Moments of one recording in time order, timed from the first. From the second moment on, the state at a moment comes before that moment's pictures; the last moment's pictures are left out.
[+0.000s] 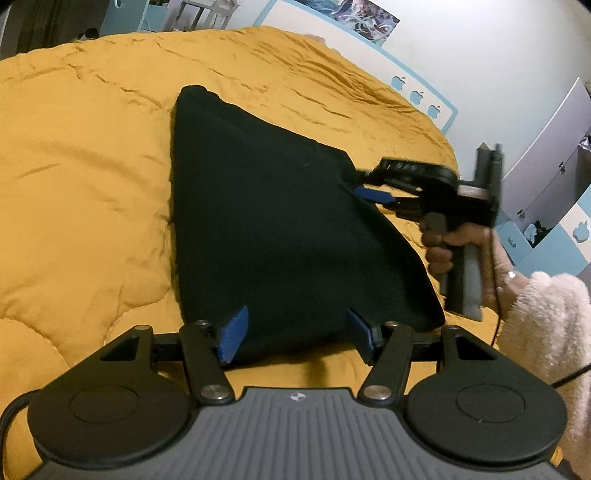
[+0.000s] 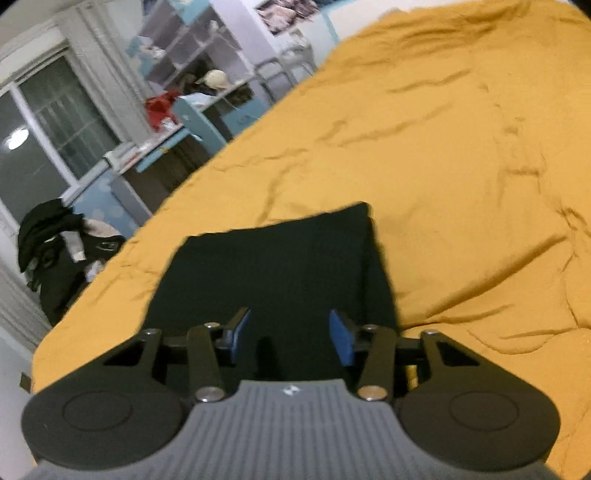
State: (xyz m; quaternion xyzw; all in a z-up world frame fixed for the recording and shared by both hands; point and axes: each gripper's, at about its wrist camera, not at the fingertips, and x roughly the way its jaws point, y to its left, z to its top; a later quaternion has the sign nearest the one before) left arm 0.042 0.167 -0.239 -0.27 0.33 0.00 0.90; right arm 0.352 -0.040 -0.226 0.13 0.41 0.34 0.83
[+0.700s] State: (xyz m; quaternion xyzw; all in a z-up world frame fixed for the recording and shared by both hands) left arm 0.042 0.158 -0.243 -0.25 0.33 0.00 0.91; right arm 0.434 0.004 -0.254 0.13 0.42 0.34 0.83
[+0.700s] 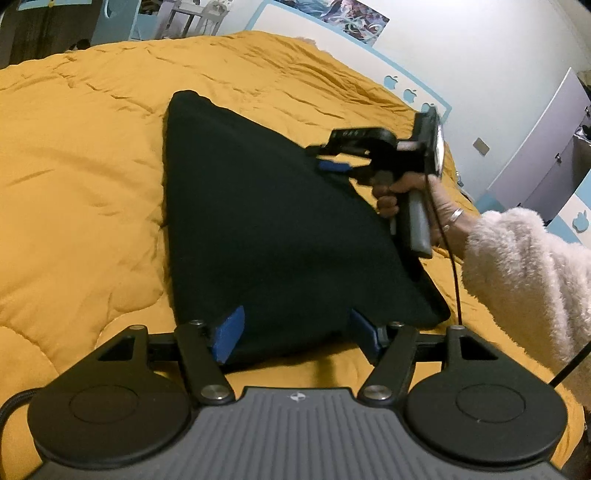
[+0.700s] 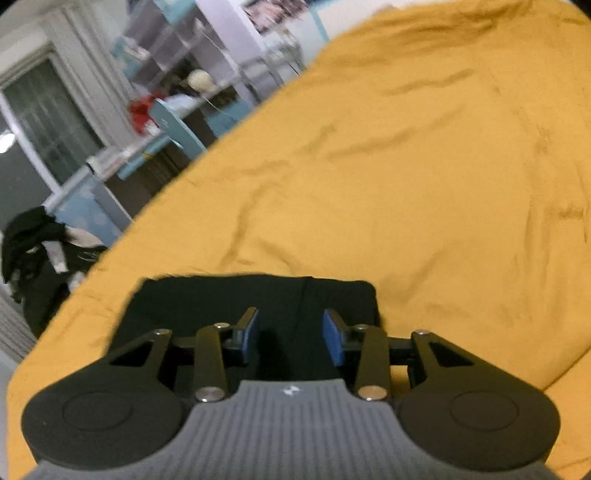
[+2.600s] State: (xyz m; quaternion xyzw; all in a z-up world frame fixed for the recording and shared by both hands) left arm -0.039 0.084 -0.118 -0.16 0.33 0.17 0.91; right arm 0.047 -0.105 -0.078 -0.05 0.35 0.24 0.91
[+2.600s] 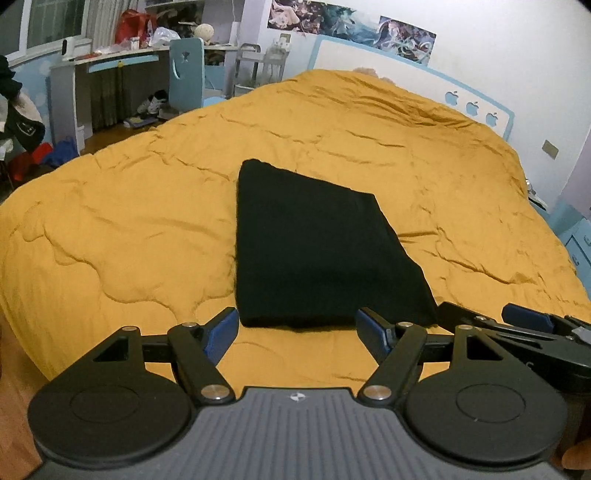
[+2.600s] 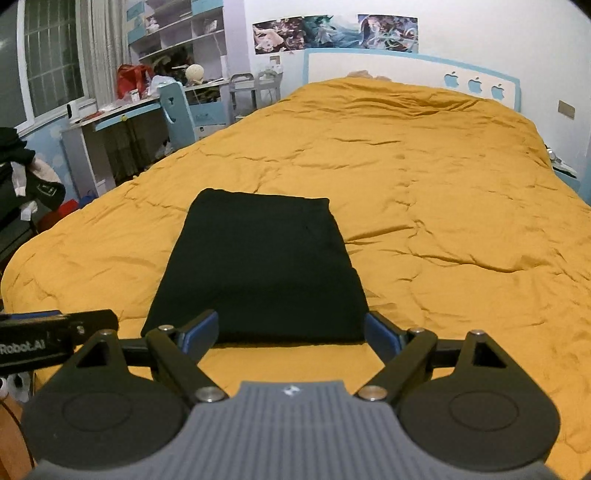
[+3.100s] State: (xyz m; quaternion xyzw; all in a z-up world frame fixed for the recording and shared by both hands) left arm -0.042 0.079 -0.121 -0.16 0.34 0.17 0.91; right arm 0.047 -0.104 -0.076 -0.05 0.35 0.24 0.90
